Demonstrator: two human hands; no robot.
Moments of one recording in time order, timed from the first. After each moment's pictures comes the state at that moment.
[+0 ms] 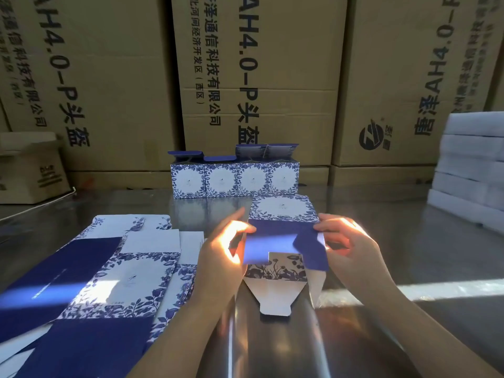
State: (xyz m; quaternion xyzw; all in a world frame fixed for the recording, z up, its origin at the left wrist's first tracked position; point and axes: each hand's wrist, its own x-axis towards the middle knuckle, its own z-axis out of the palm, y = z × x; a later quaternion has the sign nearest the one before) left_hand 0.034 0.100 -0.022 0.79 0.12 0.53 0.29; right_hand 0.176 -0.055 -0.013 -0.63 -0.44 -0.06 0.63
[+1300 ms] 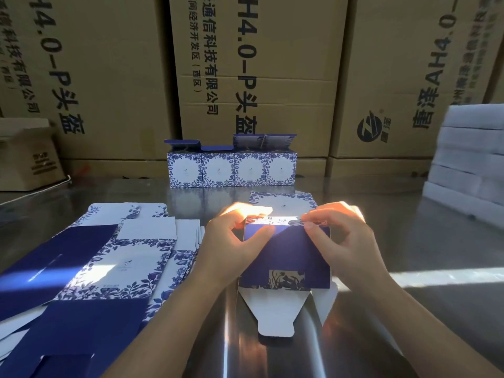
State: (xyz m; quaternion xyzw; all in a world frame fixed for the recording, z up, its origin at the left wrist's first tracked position) left_hand 0.027 0.076 0.006 0.80 0.10 0.46 0.37; right_hand 0.154 -0.063 0.006 -0.68 -0.48 -0.18 0.53
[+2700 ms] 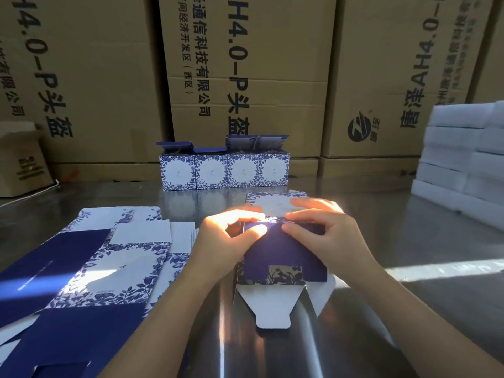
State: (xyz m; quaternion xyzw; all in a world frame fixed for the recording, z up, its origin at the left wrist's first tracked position) left_hand 0.030 0.090 0.004 0.78 0.08 0.43 0.45; right_hand 0.158 -0.054 0.010 -0.68 -0.49 -0.12 0.52
